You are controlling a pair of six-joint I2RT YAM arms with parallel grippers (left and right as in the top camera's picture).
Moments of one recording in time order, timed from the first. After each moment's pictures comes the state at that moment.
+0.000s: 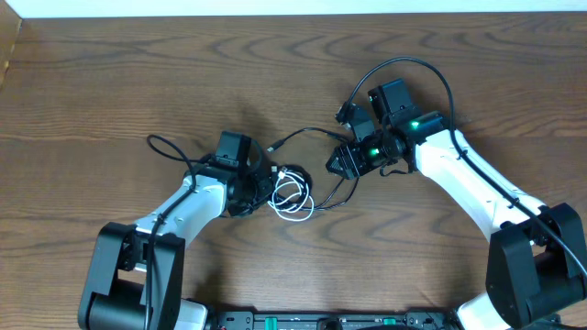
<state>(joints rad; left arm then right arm) -0.25 1.61 0.75 -0.43 0.28 -0.78 0.41 1.72 1.20 -0.67 -0.52 0.01</state>
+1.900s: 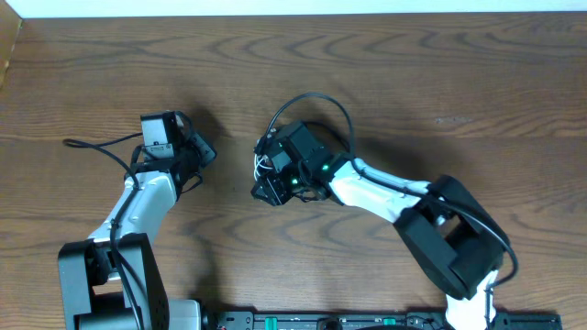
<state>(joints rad) 0.12 1.57 0.79 -0.19 0.20 -0.59 0.78 2.02 1.20 -0.11 -0.51 0.28</state>
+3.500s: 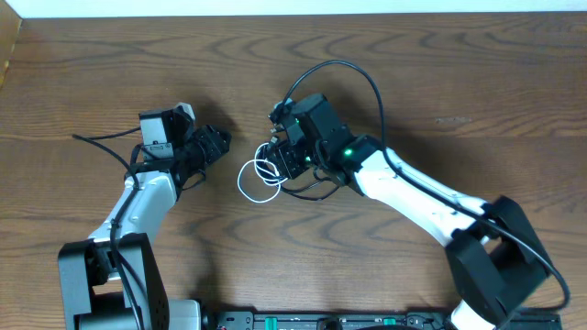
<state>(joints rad) 0.11 1.57 0.79 -0.13 0.43 -0.52 0.71 1.84 1.25 -0.25 -0.28 0.26</state>
